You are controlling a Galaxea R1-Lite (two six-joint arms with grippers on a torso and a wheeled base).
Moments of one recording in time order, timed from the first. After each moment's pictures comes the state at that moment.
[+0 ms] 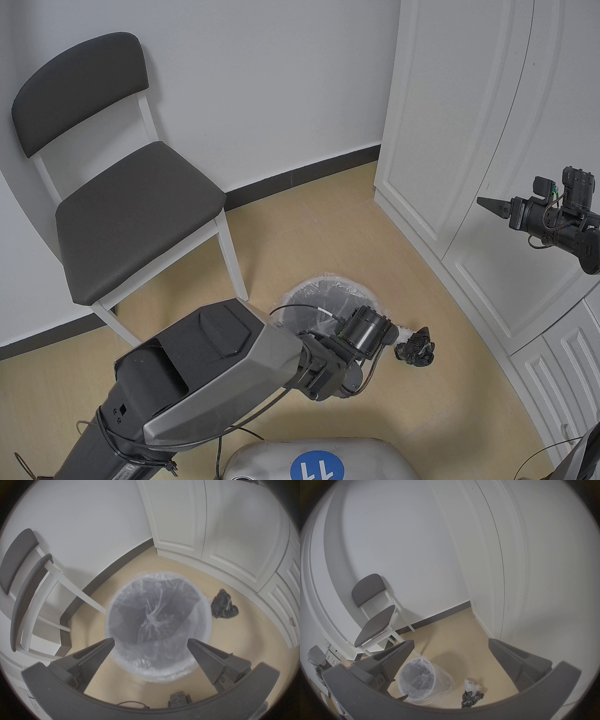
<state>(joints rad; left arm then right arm) -0.86 2.58 -1.64 -0.11 0.64 -0.19 -0.12 1.79 -1.08 -0.56 0.48 0.11</state>
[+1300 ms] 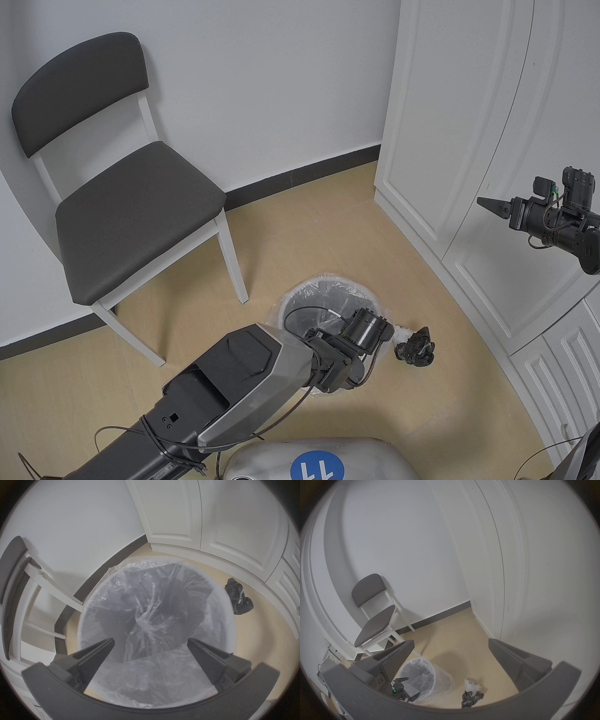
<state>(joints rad) -0.82 2.83 -2.00 -0.04 0.61 -0.06 -0.12 1.80 -1.08 -0.57 0.48 0.11</state>
